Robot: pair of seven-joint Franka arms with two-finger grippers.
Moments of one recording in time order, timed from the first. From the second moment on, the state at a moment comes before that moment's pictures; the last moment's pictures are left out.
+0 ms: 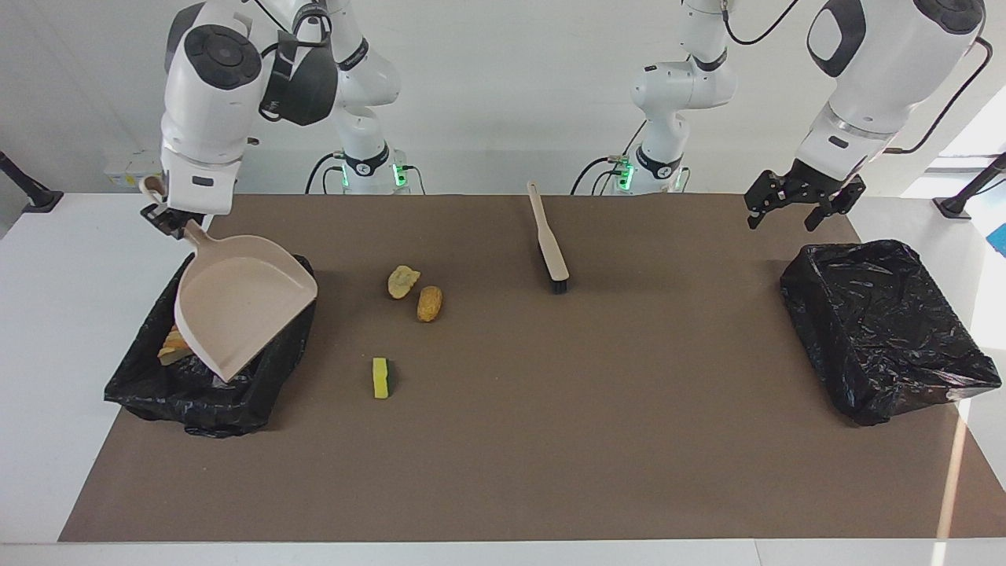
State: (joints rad) left arm 0.00 -0.04 -0.07 -1.66 -0.02 1.61 0.03; right arm -0.01 0.07 0.13 -1.60 -0.52 1.54 -0.75
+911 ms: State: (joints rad) left arm 0.00 -0.04 -0.07 -1.66 -0.02 1.61 0.03; right arm 0.27 0.33 0.15 -1.47 -0.13 1.80 0.27
